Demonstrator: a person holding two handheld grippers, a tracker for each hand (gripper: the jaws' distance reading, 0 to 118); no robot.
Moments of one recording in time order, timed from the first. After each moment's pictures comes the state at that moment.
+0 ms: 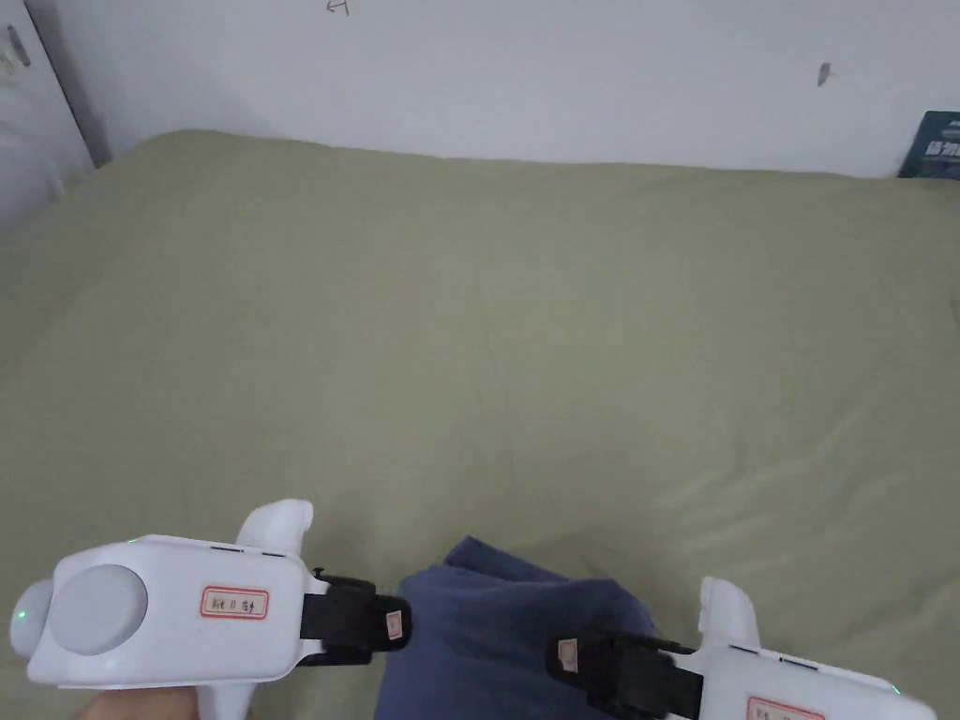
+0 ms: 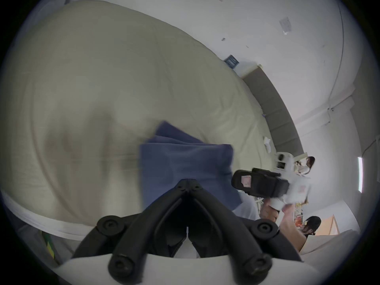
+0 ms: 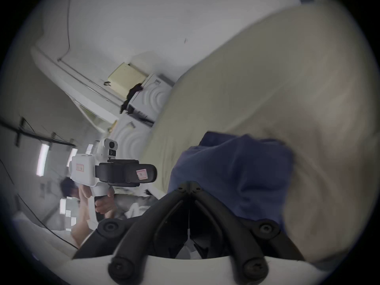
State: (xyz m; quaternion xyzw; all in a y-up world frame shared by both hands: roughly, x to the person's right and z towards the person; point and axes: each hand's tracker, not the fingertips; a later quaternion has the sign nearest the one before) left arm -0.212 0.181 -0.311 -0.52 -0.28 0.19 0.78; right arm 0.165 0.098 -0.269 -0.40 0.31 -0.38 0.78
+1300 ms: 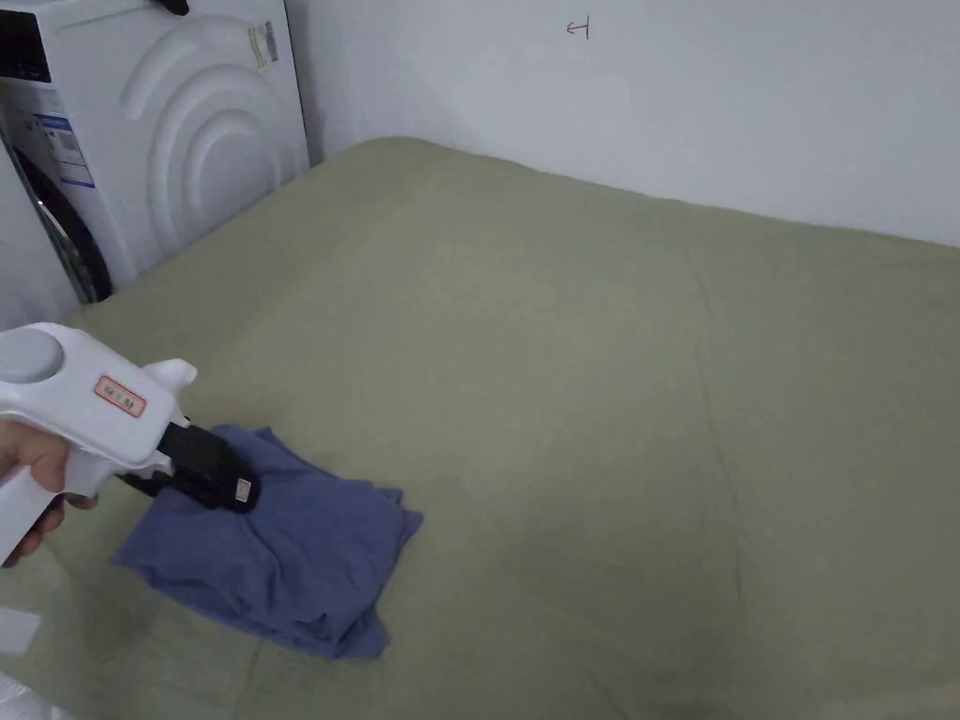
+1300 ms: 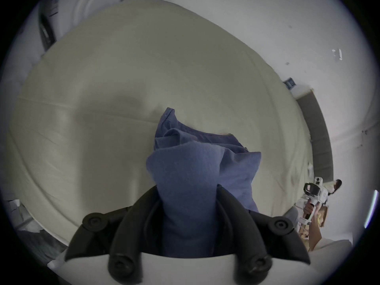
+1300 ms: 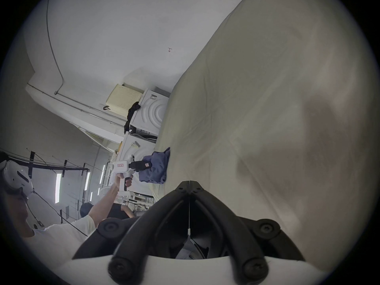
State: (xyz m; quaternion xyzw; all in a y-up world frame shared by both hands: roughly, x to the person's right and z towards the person) left arm -0.515 0.184 -0.489 -0.58 -0.13 0.14 0.79; right arm 0.206 0.103 -0.296 -0.38 0.26 -0.44 0.77
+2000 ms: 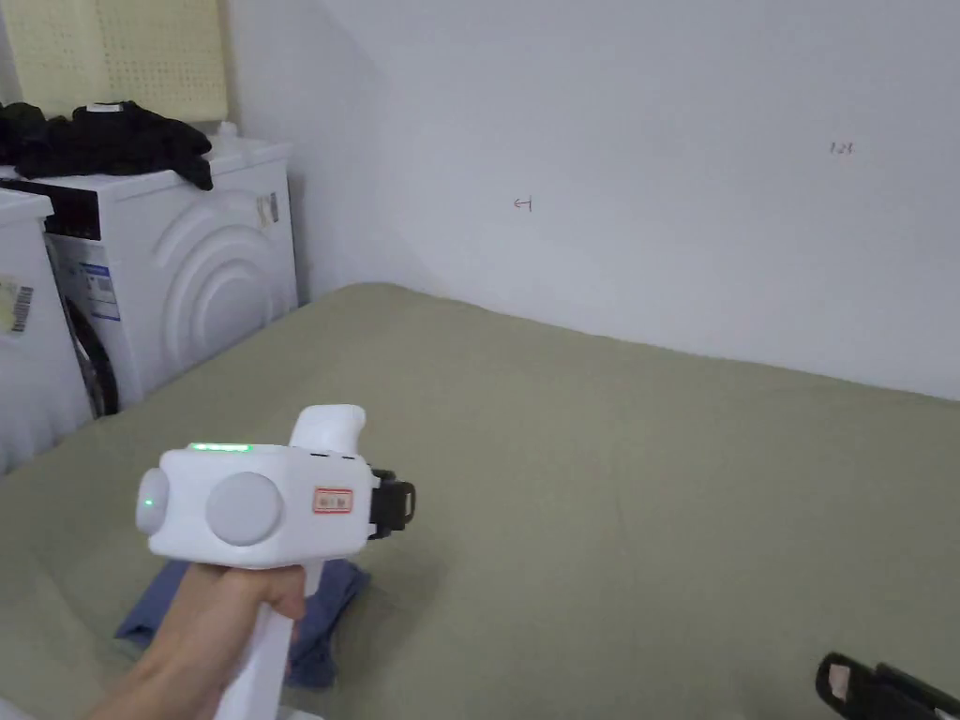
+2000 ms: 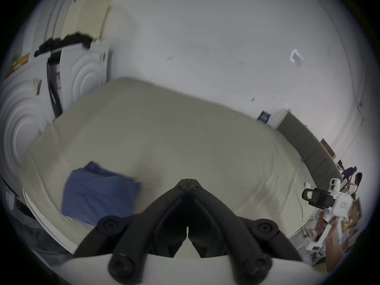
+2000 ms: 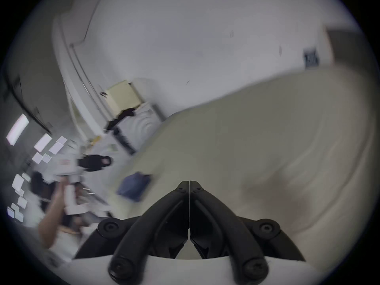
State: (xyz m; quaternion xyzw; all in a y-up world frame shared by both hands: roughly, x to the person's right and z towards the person) left arm -0.235 0.311 -0.334 -0.29 -0.13 0.11 0.94; right arm 0.177 0.269 -0.244 -0.22 0.13 -0.16 0.95
